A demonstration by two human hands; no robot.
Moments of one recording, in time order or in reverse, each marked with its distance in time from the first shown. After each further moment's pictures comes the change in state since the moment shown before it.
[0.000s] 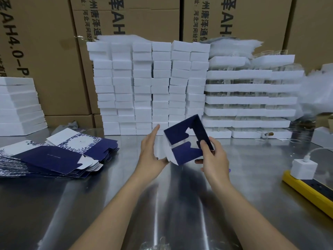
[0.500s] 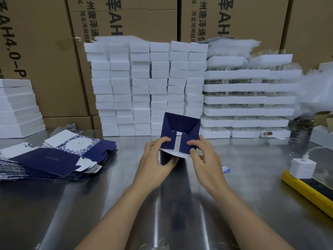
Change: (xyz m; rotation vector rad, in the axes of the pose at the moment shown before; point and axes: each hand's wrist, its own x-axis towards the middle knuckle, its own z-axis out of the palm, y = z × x) left_hand -0.011 -0.004 0.011 0.244 0.079 0.143; right_hand -0.008 0.009 0.001 -0.165 -0.202 -0.393
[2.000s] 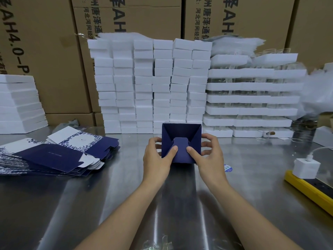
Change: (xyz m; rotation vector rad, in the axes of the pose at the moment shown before) left_hand -0.001 0.028 0.009 -0.276 0.193 -0.309; right_hand 0.004 -0.003 0.007 0.217 0.115 0.162
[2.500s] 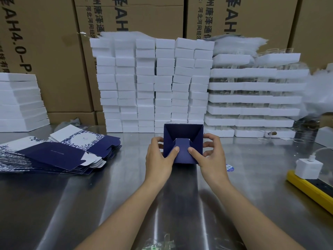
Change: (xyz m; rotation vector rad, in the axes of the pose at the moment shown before) left_hand -0.002 0.000 -0.001 0.038 -0.030 -0.004; right_hand 0.000 0.001 -0.001 -0.050 -0.011 0.005
